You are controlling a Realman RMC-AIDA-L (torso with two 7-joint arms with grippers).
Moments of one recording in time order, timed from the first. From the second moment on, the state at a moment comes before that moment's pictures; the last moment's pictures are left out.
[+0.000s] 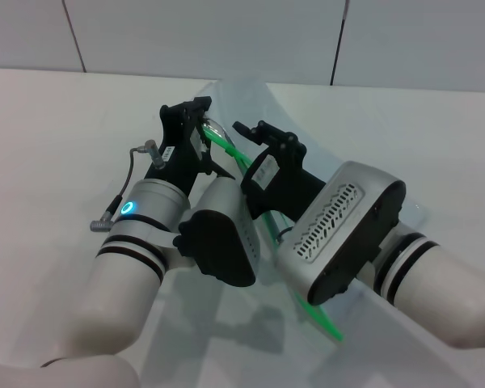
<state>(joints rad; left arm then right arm) -0.56 -2.03 2.85 0.90 1.33 -1.10 -1.20 0.52 1.97 -2.61 -1.08 -1.93 0.45 2.18</state>
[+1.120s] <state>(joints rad) -0.56 -2.03 2.85 0.90 1.33 -1.10 -1.19 0.51 1.98 -2.58 -1.05 -1.94 0.42 2.17</state>
